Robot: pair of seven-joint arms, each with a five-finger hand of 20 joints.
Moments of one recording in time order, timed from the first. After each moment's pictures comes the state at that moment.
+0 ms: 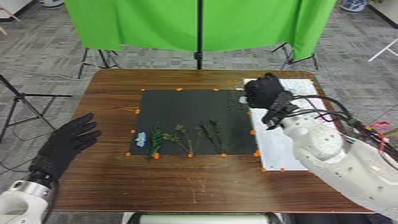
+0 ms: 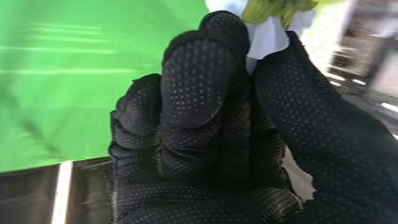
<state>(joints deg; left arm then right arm) 130.3 -55.5 -108.6 -117.4 46.0 -1.8 1.2 -58.1 -39.0 33.2 -93.5 -133.6 21.3 8.6</state>
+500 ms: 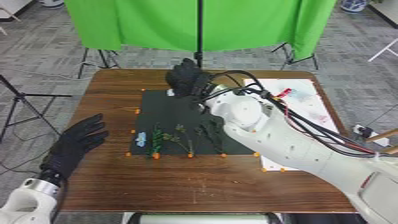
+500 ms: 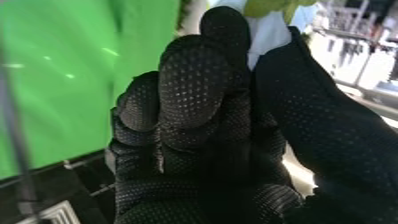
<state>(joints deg) 128.0 -55.2 -105.3 -116.6 46.1 -2.1 0.8 -38.5 -66.0 18.3 -79.0 -135.0 14.4 3.7</state>
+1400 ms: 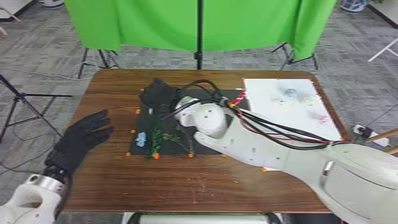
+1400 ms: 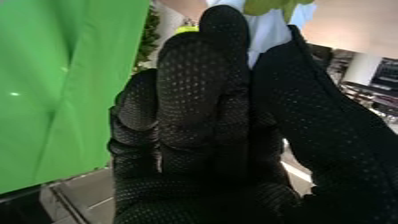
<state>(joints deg) 127.1 -53.7 -103.8 -117.0 46.1 -2.1 2.1 -34.2 -76.7 8.5 -68.4 -139.2 8.6 4.3</state>
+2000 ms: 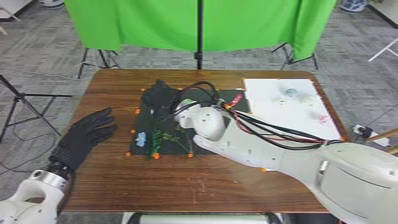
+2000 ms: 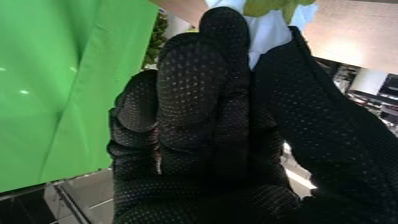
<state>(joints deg) 124.7 -52.8 -102.4 -116.2 46.2 -3.4 1.6 -33.7 -78.3 5.7 -65.4 -139.4 10.7 7.4</state>
